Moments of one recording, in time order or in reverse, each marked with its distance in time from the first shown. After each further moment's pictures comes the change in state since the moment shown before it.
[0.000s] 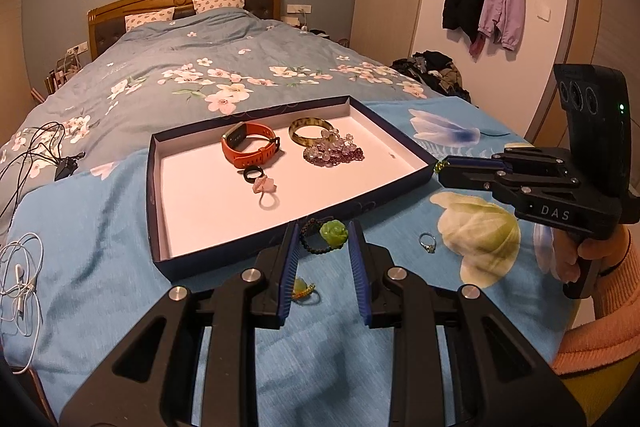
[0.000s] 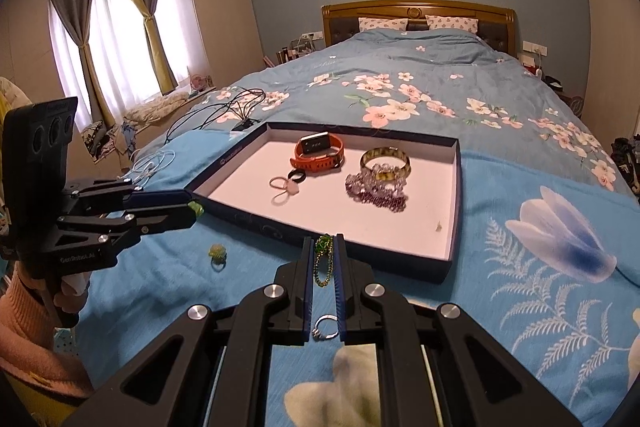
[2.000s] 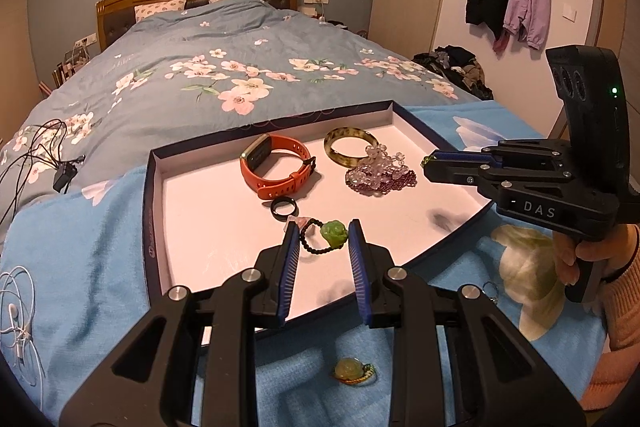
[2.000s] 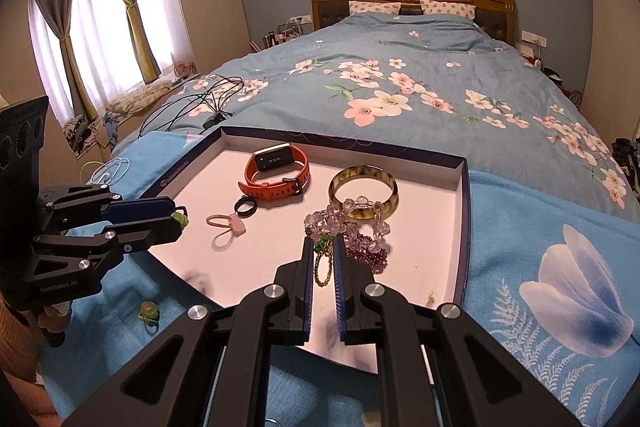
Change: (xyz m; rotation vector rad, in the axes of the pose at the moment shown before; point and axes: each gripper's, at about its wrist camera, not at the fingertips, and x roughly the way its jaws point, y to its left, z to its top) left arm 0.068 0.033 0.036 -0.028 0.043 0.054; right arm 0.076 -0.029 0.040 -0.001 0.067 -0.040
